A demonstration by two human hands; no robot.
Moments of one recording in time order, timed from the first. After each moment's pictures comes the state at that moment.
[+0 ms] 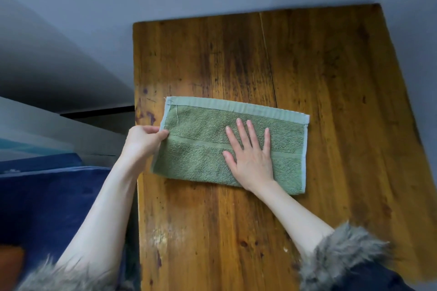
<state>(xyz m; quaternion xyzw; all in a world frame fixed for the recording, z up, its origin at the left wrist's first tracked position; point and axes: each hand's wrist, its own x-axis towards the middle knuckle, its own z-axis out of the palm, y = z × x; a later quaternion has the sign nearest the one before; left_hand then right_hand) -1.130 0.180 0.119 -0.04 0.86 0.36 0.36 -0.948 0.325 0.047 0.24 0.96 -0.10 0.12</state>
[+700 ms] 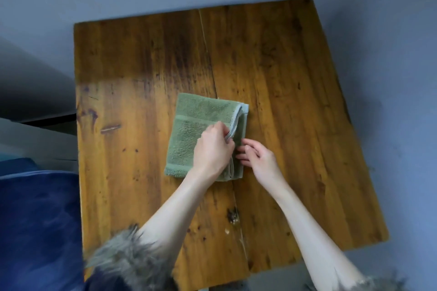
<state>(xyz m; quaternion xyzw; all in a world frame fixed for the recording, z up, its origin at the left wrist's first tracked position) -0.939 0.337 0.125 0.27 0.88 0.26 0.28 -0.825 0.403 0.088 0.47 0.61 -0.63 -0.02</state>
